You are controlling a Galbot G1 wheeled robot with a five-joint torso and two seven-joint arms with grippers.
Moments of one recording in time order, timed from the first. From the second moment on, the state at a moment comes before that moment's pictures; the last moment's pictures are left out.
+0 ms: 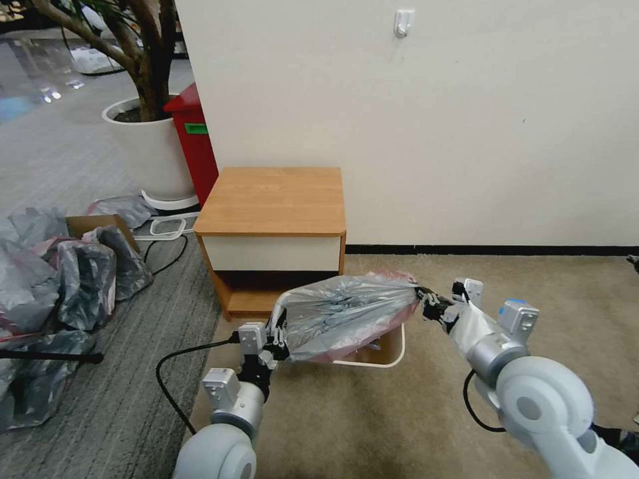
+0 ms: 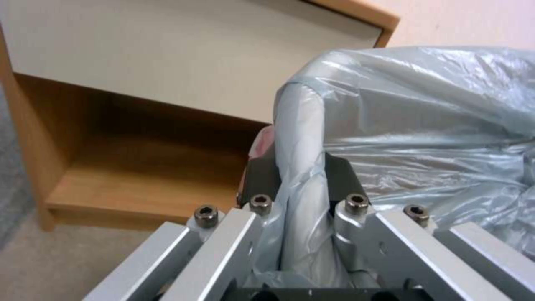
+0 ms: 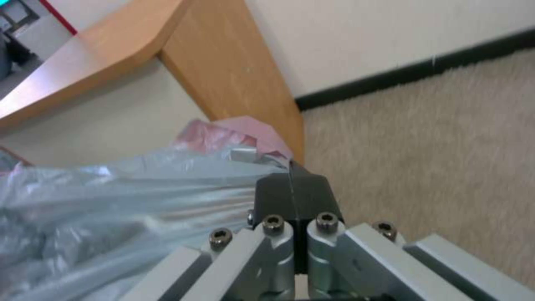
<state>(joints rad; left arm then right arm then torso) 1.58 -1.42 -0.32 -2.17 -0.39 0.22 -0.11 -1.38 1.08 0.51 2.25 1.04 -0.63 0.39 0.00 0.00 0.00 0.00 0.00</state>
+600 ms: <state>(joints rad) 1.55 -1.43 -0.38 -2.16 -0.64 0.26 -0.12 -1.49 1.08 0.60 2.31 1.28 -0.71 0.42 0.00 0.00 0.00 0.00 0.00</state>
